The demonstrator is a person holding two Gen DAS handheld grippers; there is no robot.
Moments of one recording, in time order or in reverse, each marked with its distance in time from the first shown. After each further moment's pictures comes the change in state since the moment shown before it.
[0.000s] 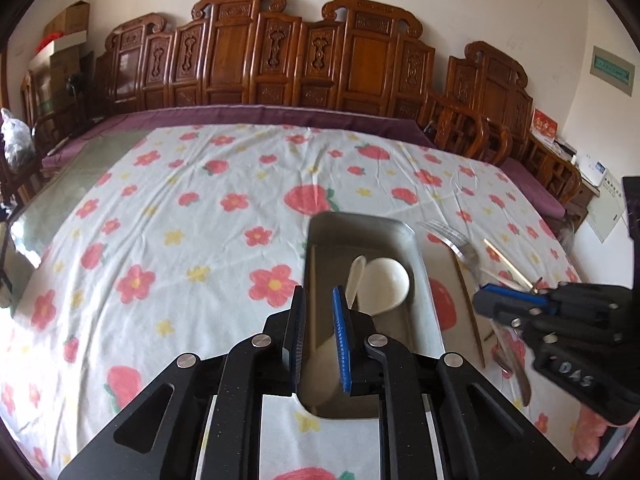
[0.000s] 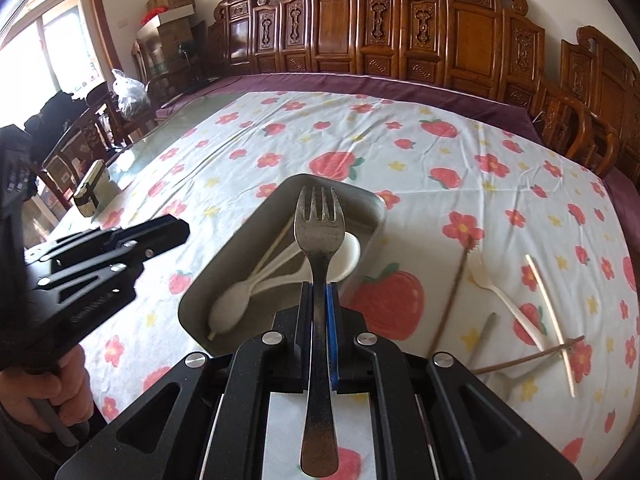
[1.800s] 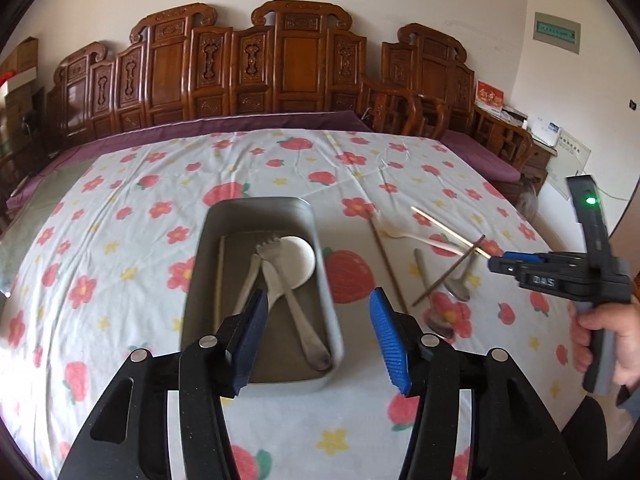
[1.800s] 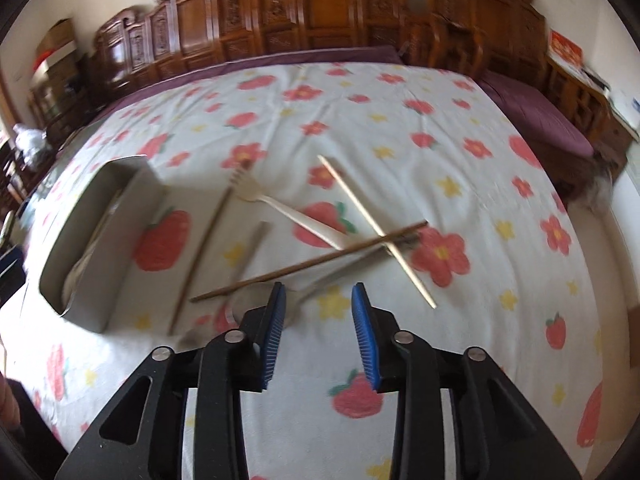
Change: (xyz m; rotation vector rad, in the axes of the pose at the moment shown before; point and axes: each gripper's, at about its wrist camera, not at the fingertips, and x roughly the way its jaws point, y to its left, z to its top) left arm -0.011 -0.080 -0.036 0.153 -0.007 -0.134; right arm -0.029 -0.180 -0.092 0.301 0.049 -0.275
